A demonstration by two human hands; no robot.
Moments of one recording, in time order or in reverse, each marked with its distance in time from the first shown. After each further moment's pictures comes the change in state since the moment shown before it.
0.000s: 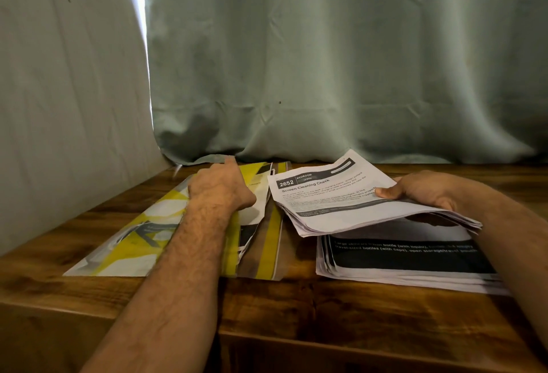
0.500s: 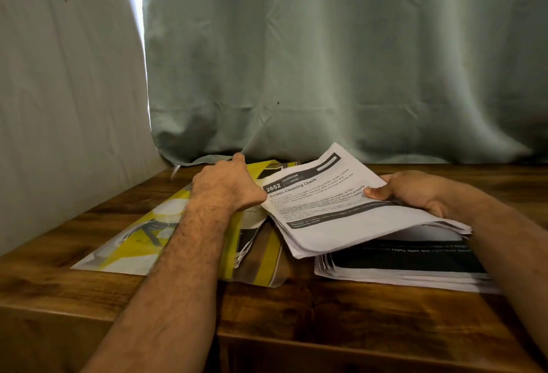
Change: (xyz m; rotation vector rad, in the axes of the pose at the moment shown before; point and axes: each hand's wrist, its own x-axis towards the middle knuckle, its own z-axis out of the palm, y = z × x) left_hand -0.008 0.006 -0.010 -0.077 -0.020 0.110; right_hand 0.009 0.001 0.011 0.061 -0.081 -0.124
